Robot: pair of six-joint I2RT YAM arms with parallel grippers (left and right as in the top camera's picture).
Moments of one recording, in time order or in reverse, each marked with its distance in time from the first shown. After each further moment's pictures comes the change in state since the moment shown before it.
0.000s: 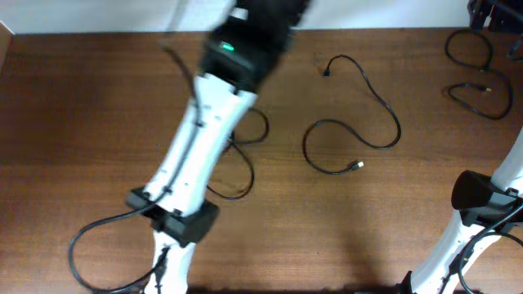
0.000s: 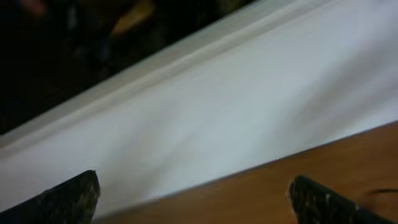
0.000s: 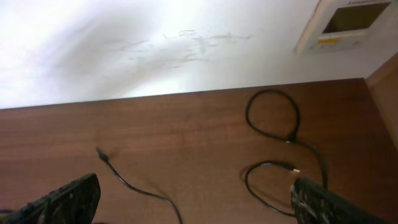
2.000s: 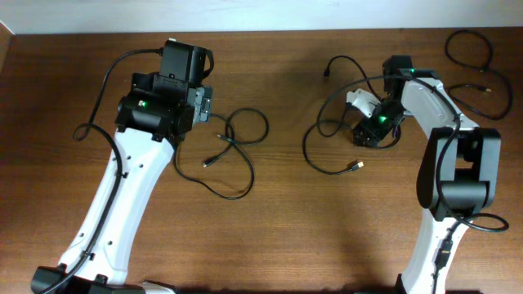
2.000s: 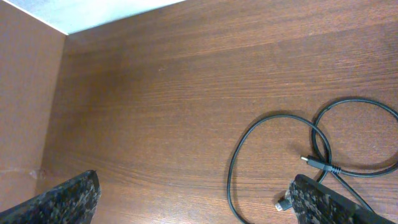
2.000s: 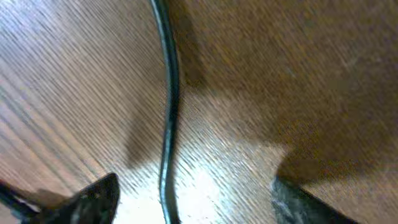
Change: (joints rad) left arm 0.310 -0.623 -1.142 -0.080 0.071 -0.268; right arm 0.299 0.045 -1.162 0.374 0.046 -0.734
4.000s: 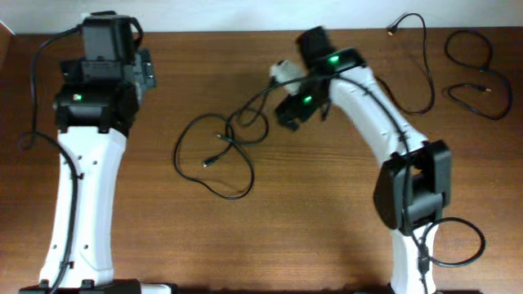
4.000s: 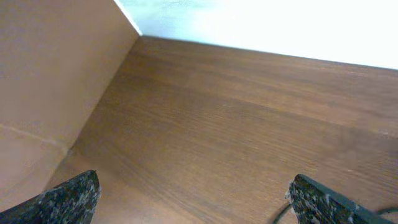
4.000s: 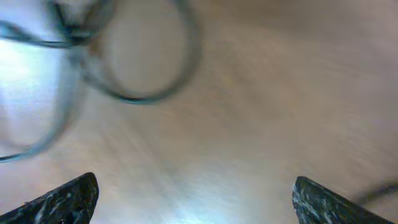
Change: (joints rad) left arm 0.248 -0.003 0.132 0.068 -0.008 -0.071; right arm 0.425 -0.024 0.314 -0.062 -0.047 0.383
